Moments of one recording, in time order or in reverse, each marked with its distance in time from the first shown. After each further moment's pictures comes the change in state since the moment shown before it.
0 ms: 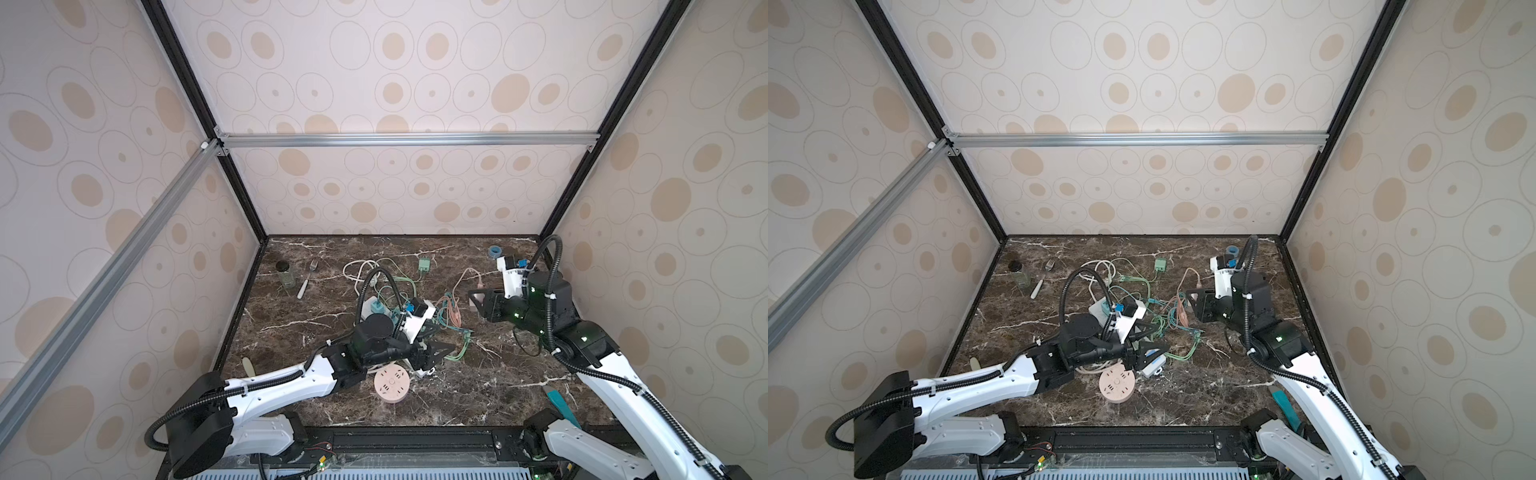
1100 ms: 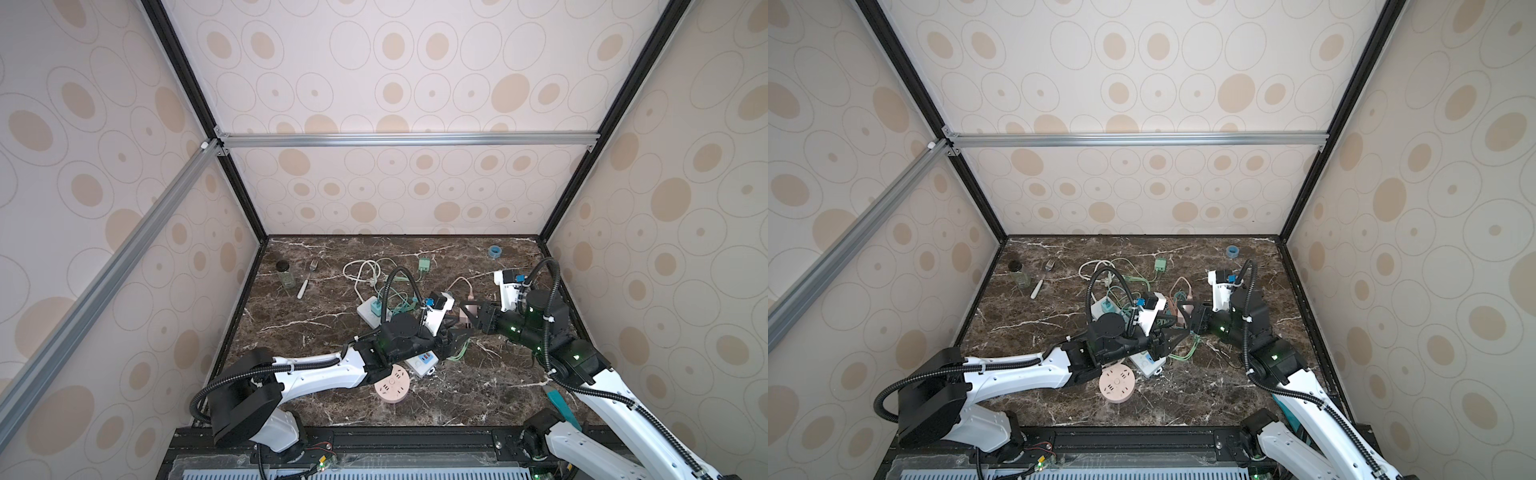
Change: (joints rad) left arm -0.051 0.235 0.100 0.219 -0.179 -0.051; right arm 0.034 -0.106 -0.183 0.177 -0.090 0.169
